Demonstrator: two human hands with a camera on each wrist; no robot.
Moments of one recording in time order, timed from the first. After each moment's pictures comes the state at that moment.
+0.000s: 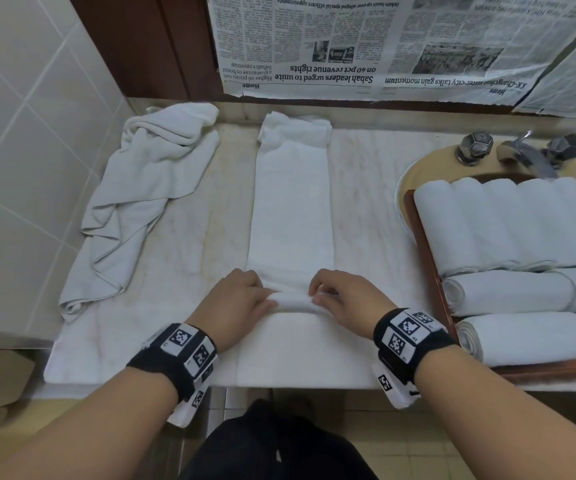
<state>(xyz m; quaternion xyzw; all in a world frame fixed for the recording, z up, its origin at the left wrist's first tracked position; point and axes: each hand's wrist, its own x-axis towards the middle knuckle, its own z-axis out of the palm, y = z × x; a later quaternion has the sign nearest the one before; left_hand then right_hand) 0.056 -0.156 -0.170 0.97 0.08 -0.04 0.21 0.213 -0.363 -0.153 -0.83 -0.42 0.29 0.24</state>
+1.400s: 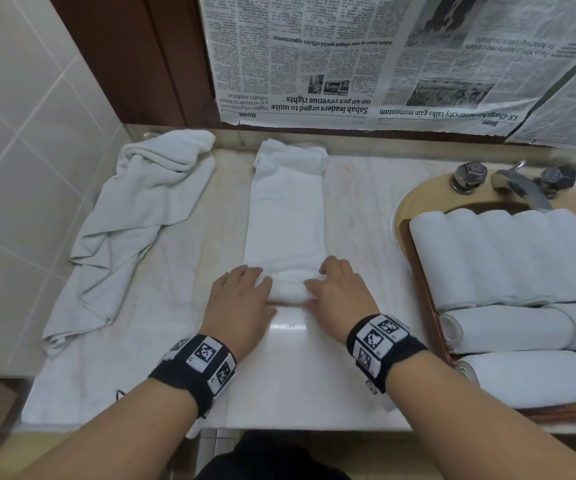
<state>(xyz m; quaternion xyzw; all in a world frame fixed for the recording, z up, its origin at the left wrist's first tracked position) 0.104 -0.159 -0.171 0.98 0.16 0.00 0.08 0.238 -0.319 -0.153 -0.89 -0.45 0.12 0.02</state>
